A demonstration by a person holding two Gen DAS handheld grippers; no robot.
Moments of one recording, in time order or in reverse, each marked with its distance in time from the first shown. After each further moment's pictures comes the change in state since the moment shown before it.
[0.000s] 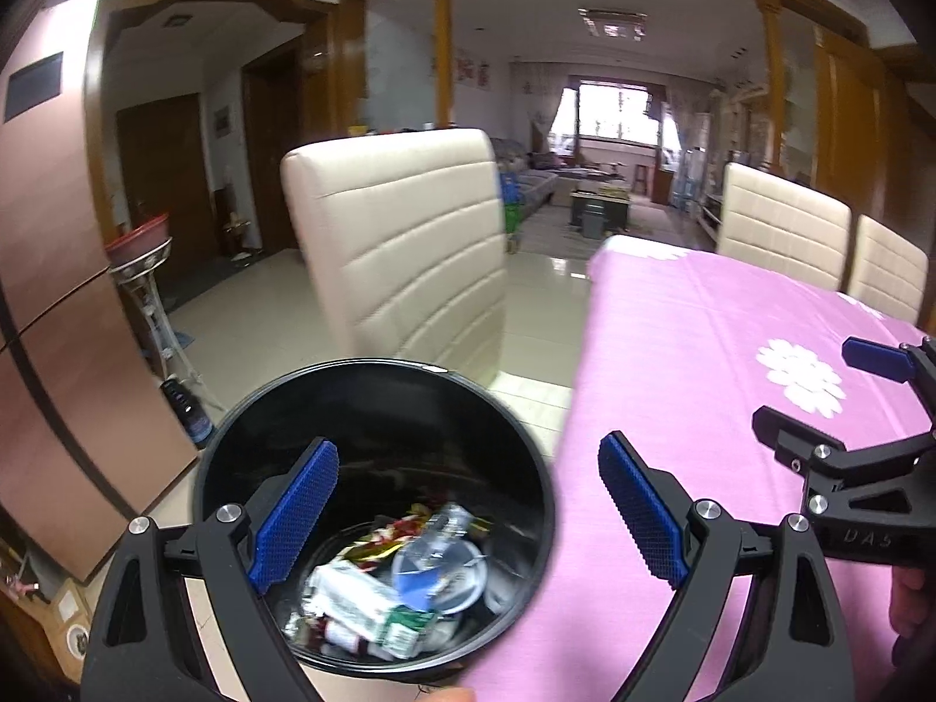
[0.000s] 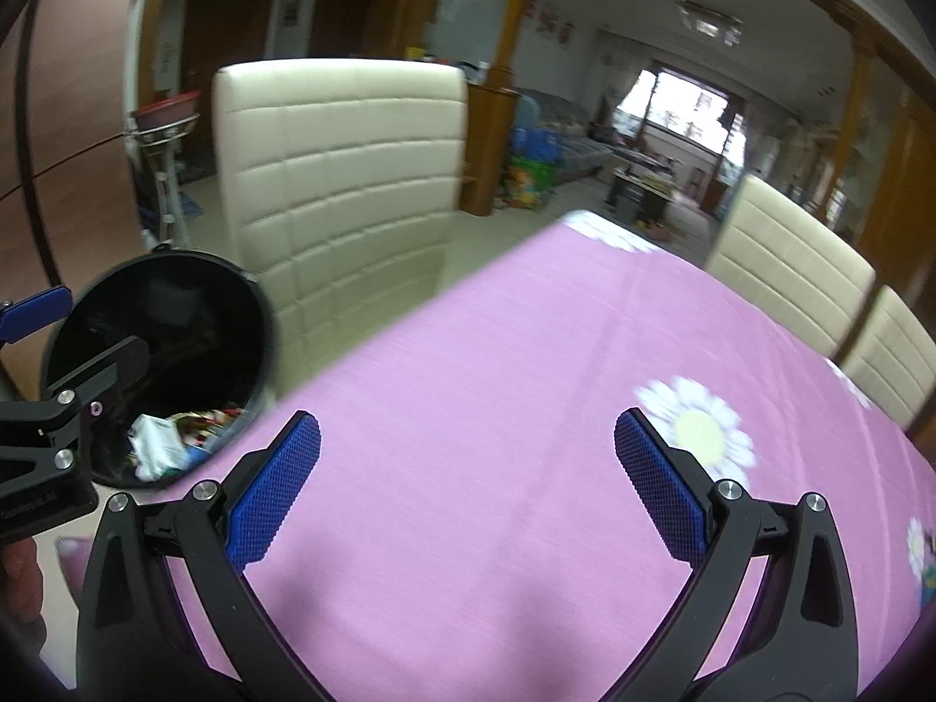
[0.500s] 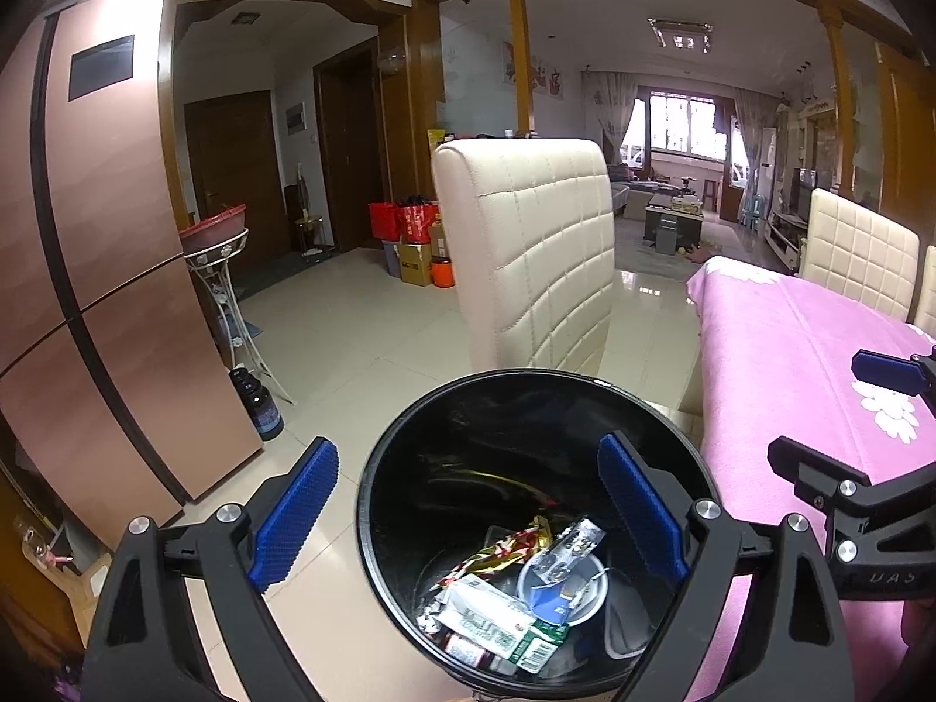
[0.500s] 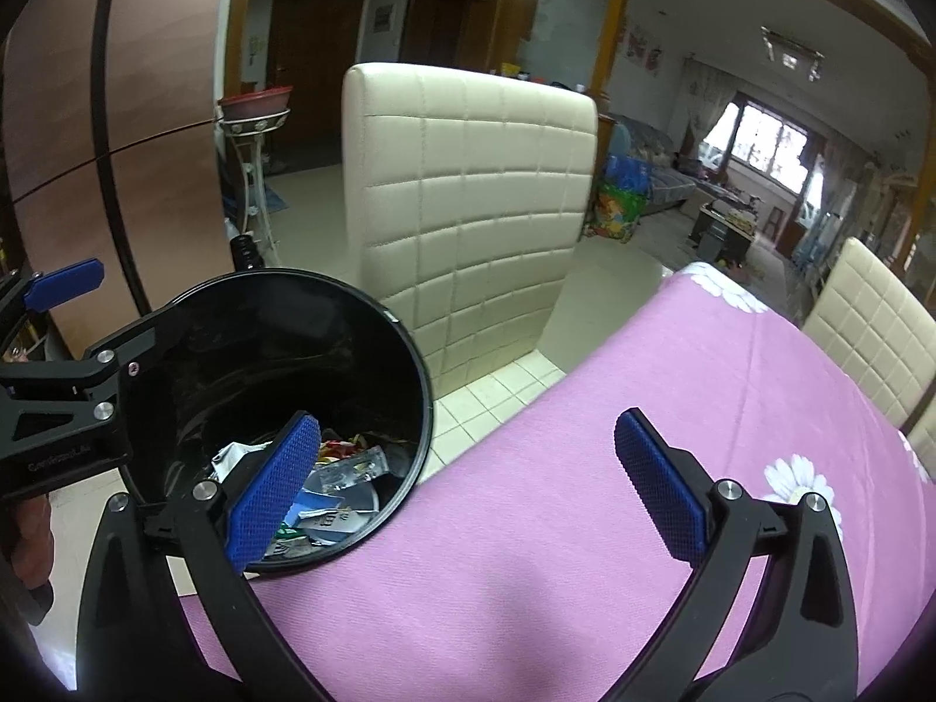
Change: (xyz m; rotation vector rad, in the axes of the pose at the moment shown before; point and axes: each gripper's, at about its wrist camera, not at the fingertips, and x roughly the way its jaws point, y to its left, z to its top) left arm -0.001 0.092 0.000 -0.076 -0.015 0.174; right arm 0.012 0.083 0.033 -0.118 -0.052 0.215
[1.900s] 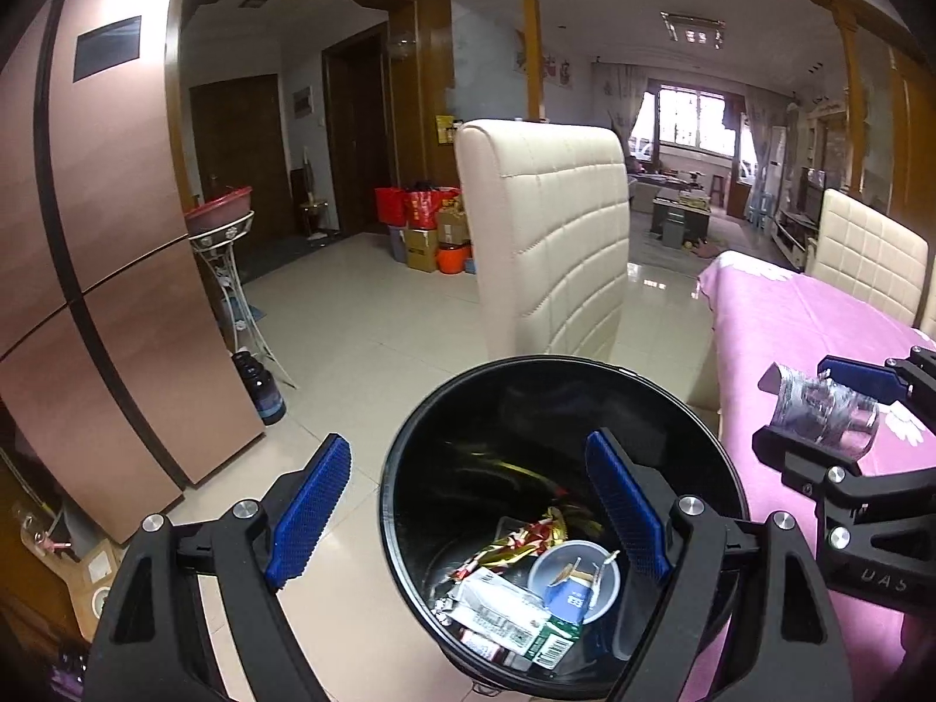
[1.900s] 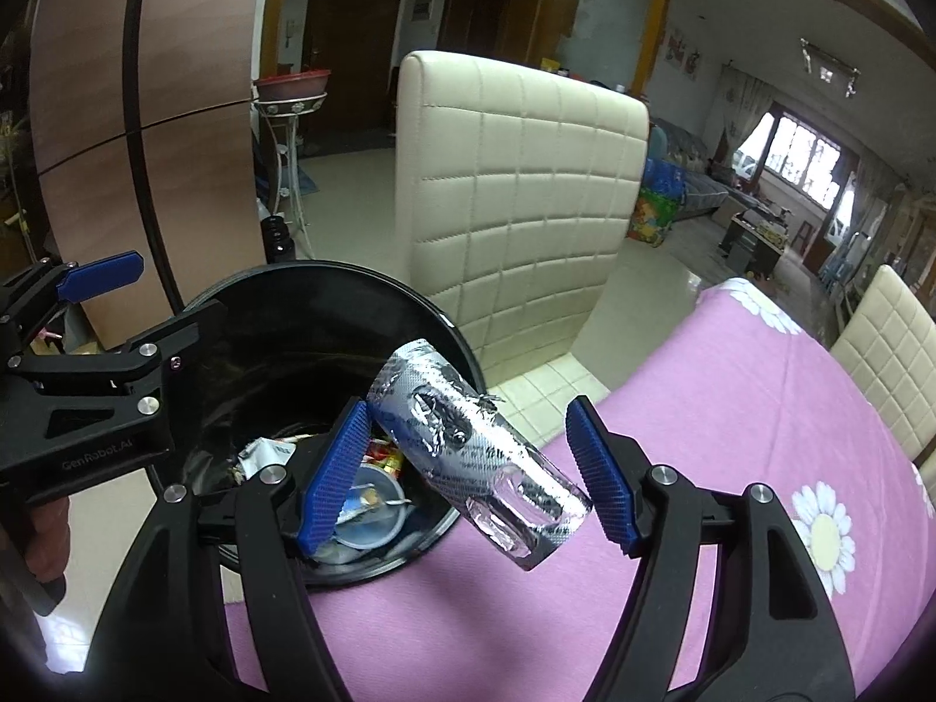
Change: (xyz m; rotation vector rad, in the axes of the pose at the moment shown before) left arm 0.007 0.015 -0.001 -0.034 0.034 0.018; right arm 0.009 0.034 0.012 -0.086 0.017 0.088
